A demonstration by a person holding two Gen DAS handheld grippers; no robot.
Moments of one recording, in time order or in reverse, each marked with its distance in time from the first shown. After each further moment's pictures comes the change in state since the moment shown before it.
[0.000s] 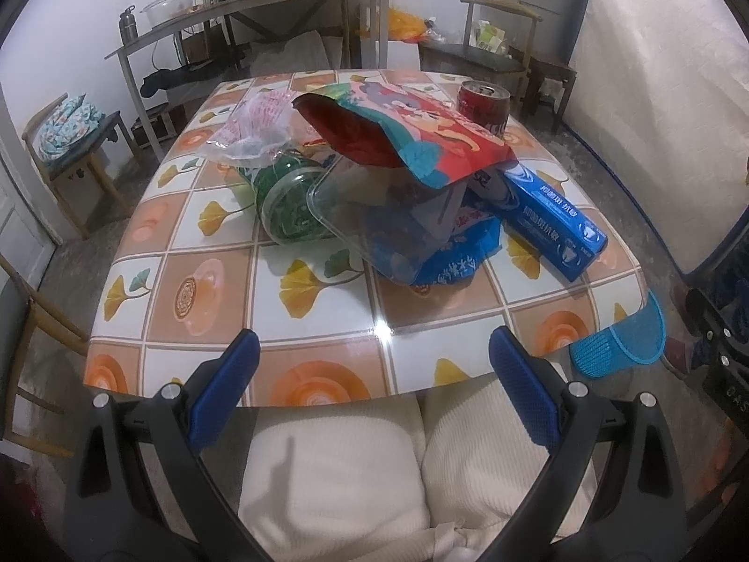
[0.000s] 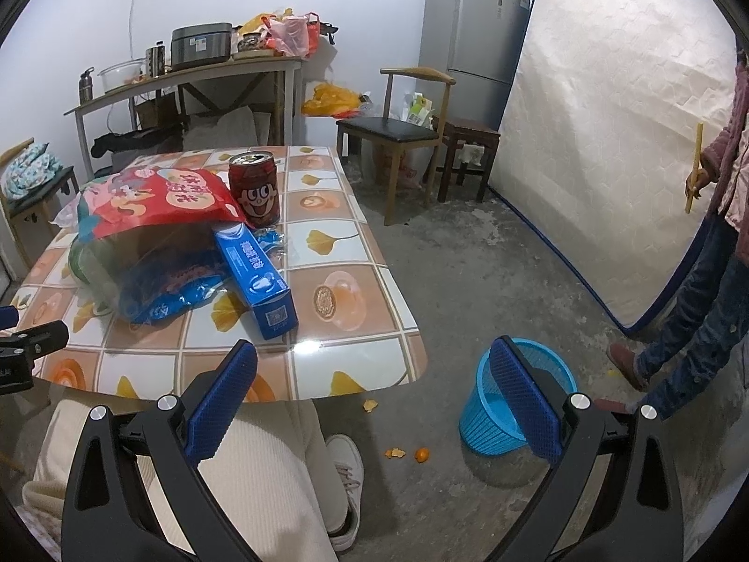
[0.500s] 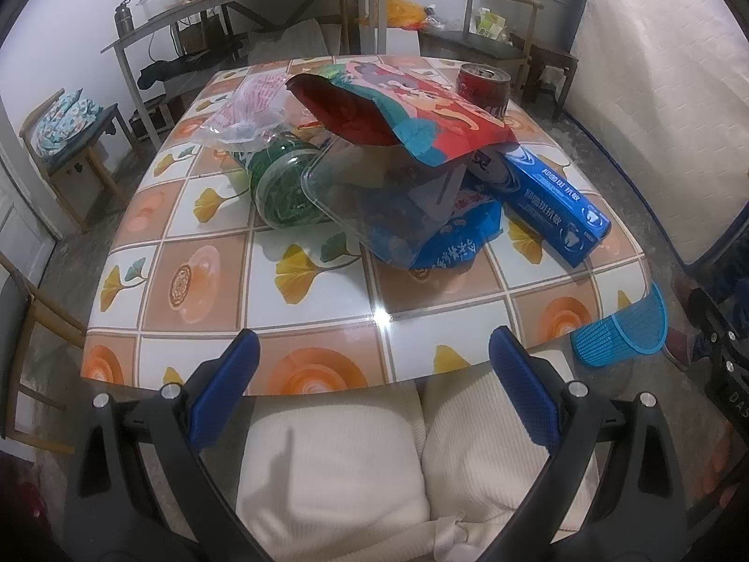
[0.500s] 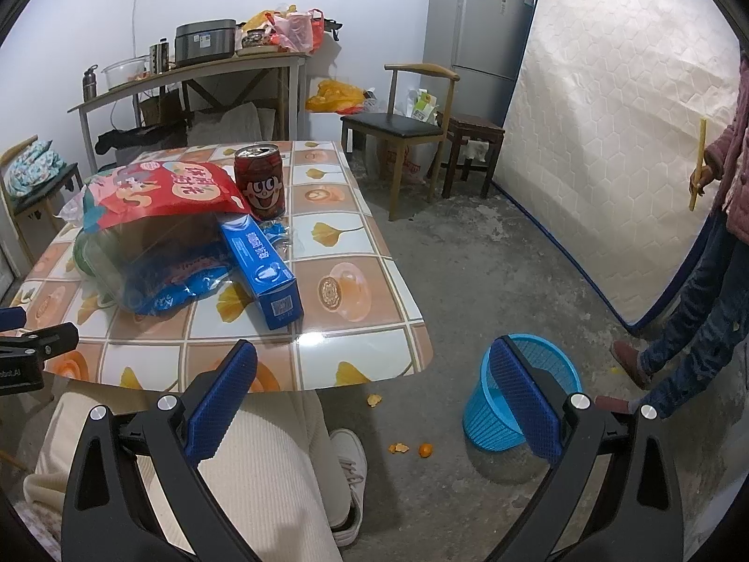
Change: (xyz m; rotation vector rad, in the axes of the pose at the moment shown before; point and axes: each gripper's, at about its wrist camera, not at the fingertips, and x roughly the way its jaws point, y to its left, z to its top) left arm 0.007 0.001 -0.007 0.008 0.037 0.008; right arm -0.002 0.002 -0.007 -0.013 0.010 0.014
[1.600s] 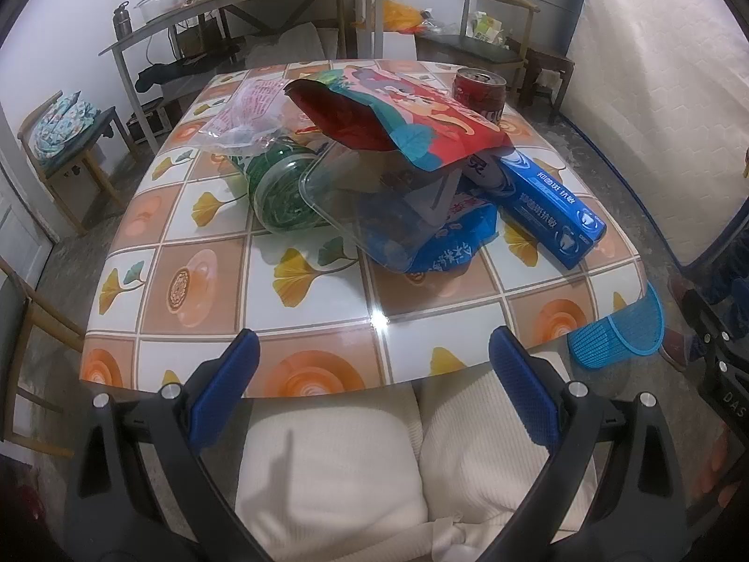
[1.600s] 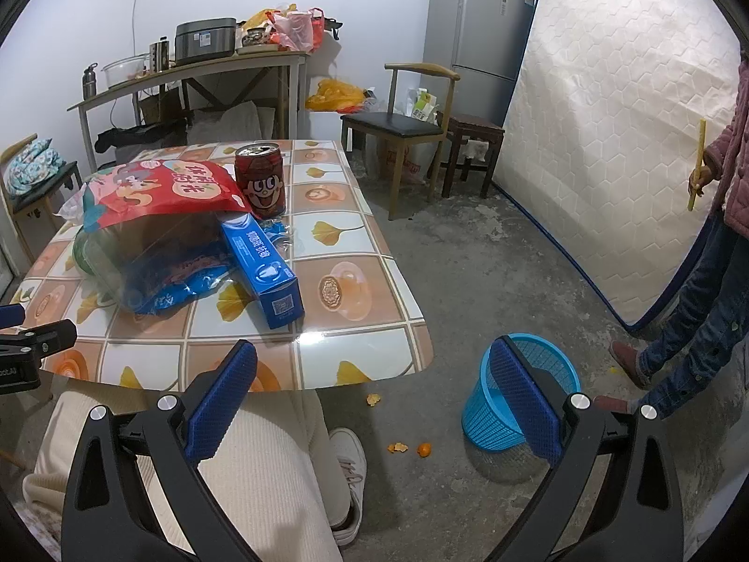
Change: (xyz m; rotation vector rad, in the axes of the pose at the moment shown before) left arm -0.007 -0.004 0.004 0.003 -0.012 -0.017; right arm 0.001 -0.001 0.001 0.001 0.005 -0.004
